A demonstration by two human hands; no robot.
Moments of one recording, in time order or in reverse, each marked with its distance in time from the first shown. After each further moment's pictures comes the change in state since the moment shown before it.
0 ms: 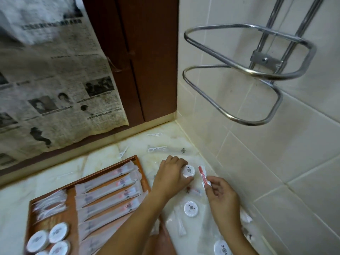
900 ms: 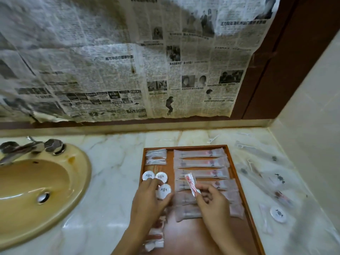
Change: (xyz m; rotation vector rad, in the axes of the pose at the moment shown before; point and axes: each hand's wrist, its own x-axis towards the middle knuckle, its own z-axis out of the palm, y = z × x) left_hand -0.300 -0.142 -0.118 -0.024 0.410 -0.703; right_hand -0.175 -0.062 0.175 -0.052 -0.577 -0.119
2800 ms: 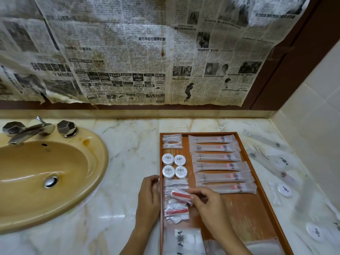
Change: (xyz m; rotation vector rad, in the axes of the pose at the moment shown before) left_hand -0.052 -0.092 -0.012 -0.553 0.120 -0.033; right_hand -0.081 -0.014 0.064 -0.144 -0.145 0.023
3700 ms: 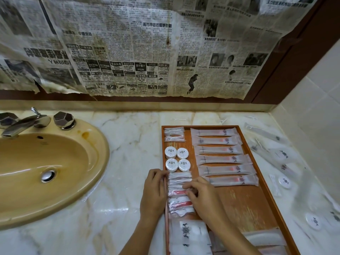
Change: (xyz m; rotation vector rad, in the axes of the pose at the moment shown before) left_hand 0.003 -0.009 0.000 0.042 -0.094 0.074; right_hand 0.010 0.014 0.028 -0.403 -0.111 -0.160
